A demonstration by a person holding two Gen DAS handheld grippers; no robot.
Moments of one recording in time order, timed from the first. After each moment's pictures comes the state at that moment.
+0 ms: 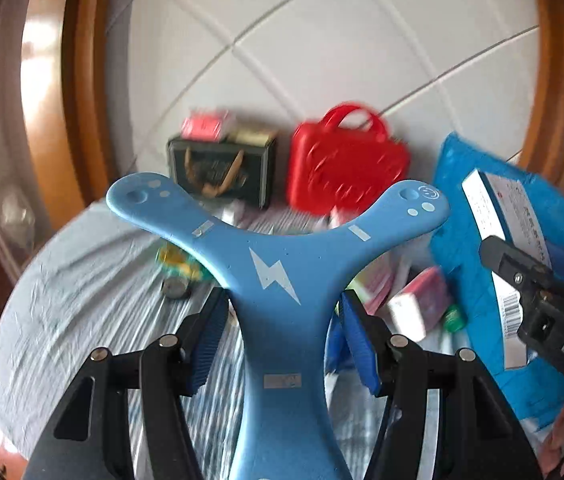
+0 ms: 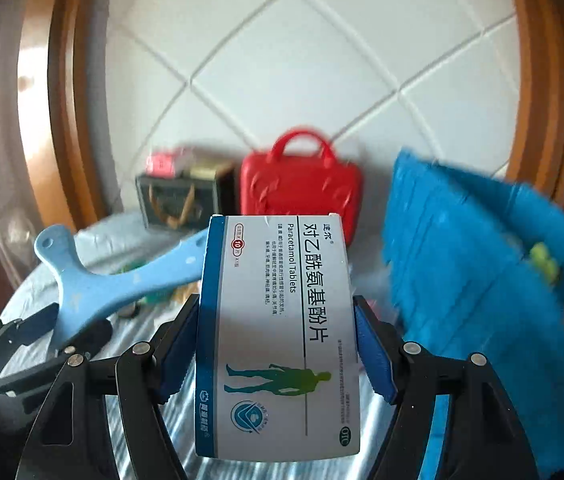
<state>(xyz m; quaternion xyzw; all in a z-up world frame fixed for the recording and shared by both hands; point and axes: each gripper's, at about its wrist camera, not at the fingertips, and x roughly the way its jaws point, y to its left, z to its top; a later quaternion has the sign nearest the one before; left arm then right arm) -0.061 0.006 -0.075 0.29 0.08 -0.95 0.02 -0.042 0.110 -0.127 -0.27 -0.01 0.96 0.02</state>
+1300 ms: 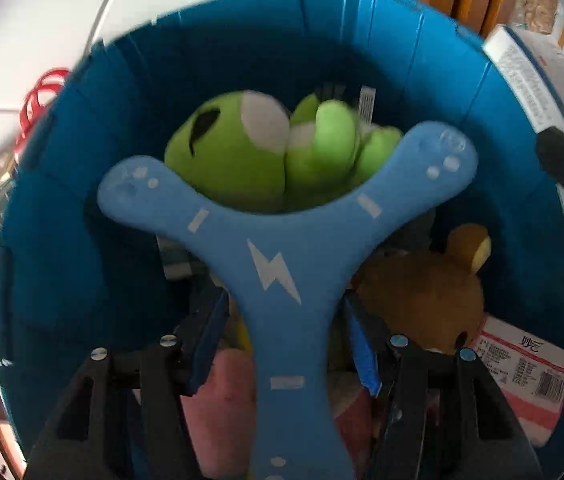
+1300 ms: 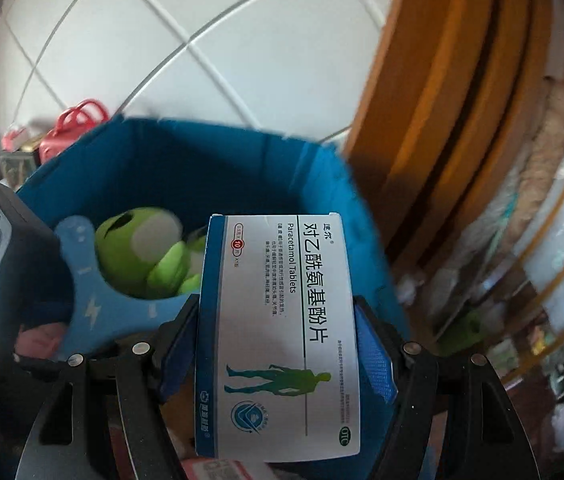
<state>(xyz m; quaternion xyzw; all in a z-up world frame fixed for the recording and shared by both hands) -0.232 0.504 -0.064 0.55 -0.07 -0.82 -0.10 -0.072 0.576 -0.079 -0.38 -0.07 0.92 0.10</state>
